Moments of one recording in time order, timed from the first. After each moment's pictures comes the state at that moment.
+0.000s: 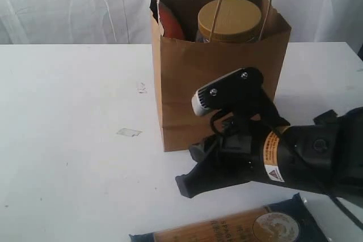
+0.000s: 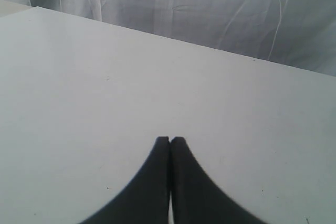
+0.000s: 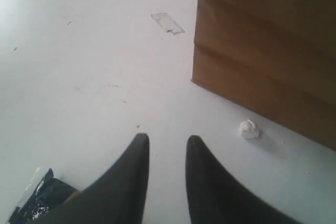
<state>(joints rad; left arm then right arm) 0.07 0.01 0.02 0.59 0.25 -0.77 0.85 1.27 -0.63 -0.50 0.13 0.67</state>
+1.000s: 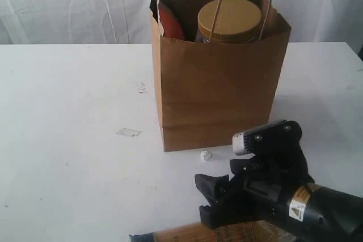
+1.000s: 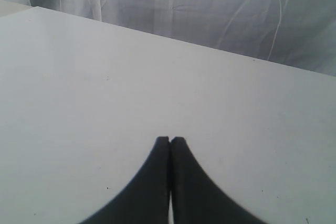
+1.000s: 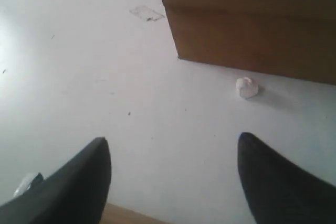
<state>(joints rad) 0.07 0.01 0.02 0.59 0.25 -0.77 0.85 1.32 -0.30 0.26 -0.41 0.06</state>
